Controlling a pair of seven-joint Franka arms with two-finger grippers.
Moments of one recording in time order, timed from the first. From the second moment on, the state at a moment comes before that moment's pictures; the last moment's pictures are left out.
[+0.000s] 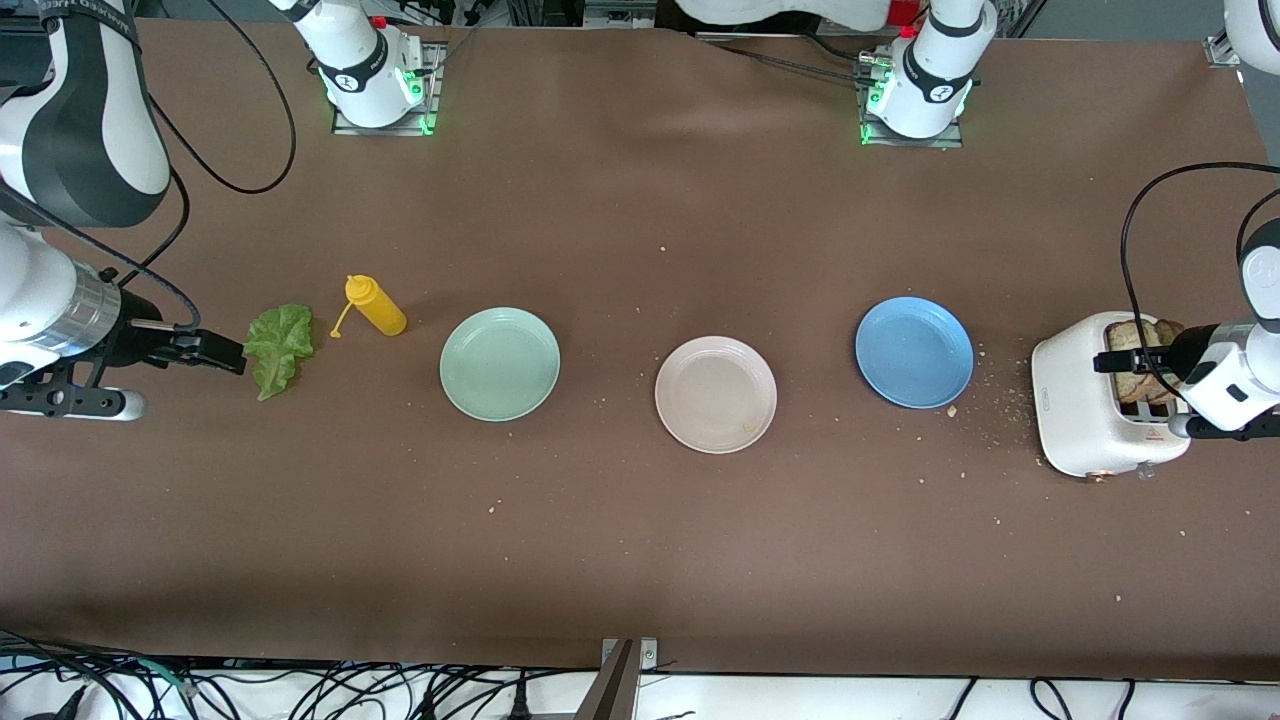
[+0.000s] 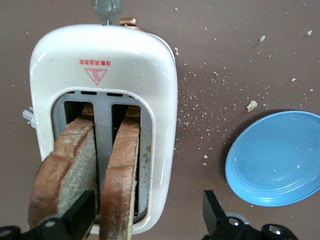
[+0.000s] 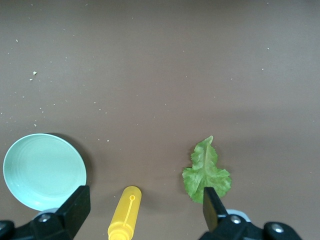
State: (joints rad) left arm 0.19 0.46 0.07 -1.57 0.04 1.76 0.21; right arm -0.13 0.31 0.18 -1.51 -0.06 1.79 0.13
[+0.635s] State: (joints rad) left arm 0.23 0.47 0.07 -1.53 0.04 1.69 0.32; right arm -0.13 0.31 0.18 -1.52 -0.06 1.79 0.13
